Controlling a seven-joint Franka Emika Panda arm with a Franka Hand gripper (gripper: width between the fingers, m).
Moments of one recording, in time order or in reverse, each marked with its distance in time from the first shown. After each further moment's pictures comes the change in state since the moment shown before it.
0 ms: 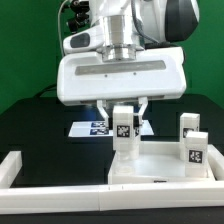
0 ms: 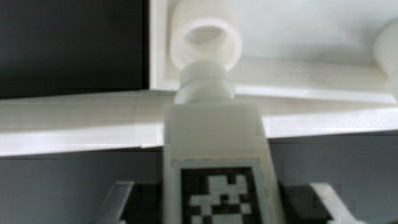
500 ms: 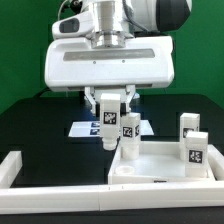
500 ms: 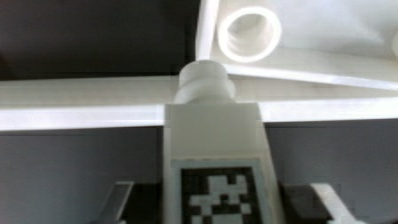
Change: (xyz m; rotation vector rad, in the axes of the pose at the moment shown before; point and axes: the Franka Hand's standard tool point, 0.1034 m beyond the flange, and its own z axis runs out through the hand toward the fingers) arm 0.008 0.022 -0.022 -0.018 -0.002 -0.015
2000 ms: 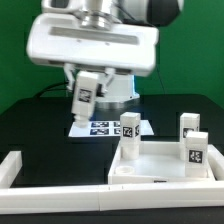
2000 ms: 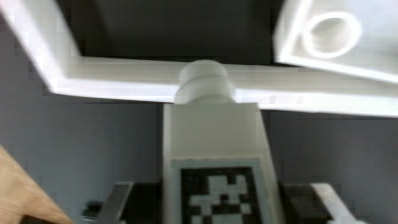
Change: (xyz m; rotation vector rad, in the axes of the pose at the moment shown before) arm 0.000 0.042 -0.041 -0.127 0.021 -0.034
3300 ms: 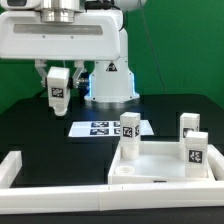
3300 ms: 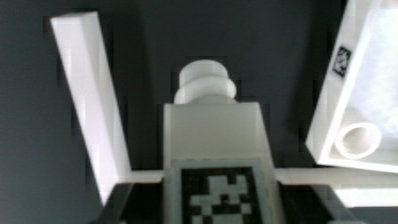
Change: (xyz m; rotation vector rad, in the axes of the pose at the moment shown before) arm -0.029 0.047 -0.016 0.057 -0.339 0.005
